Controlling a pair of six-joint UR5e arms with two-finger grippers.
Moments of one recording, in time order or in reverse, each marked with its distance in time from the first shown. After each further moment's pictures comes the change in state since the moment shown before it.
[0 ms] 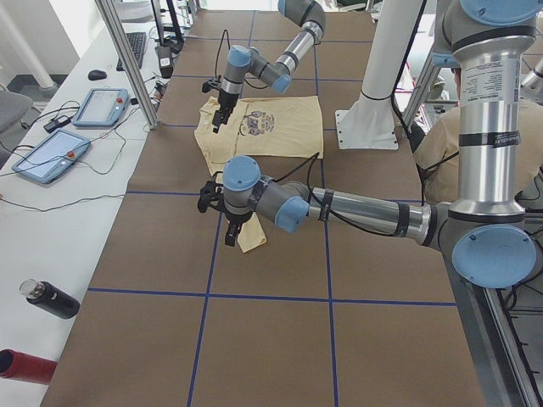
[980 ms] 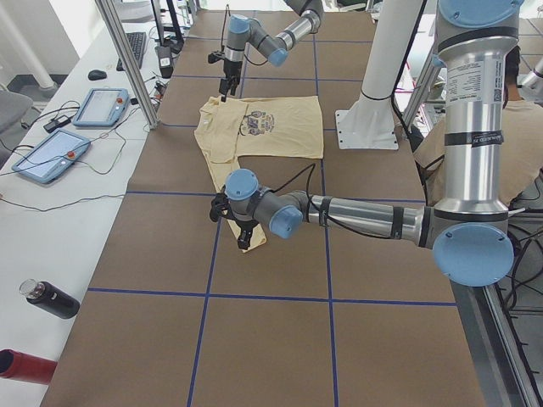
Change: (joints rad) left arm 0.166 -0.050 0.185 -0.129 0.012 -0.098; right arm 0.121 -0.365 0.444 -0.154 0.191 -0.042
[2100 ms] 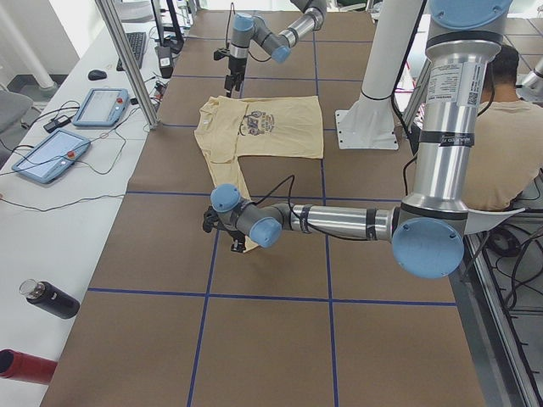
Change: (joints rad) left arm 0.064 -0.120 0.204 -0.056 0.002 -0.060; right arm -0.001 -0.062 0.042 0.005 -0.006 -0.004
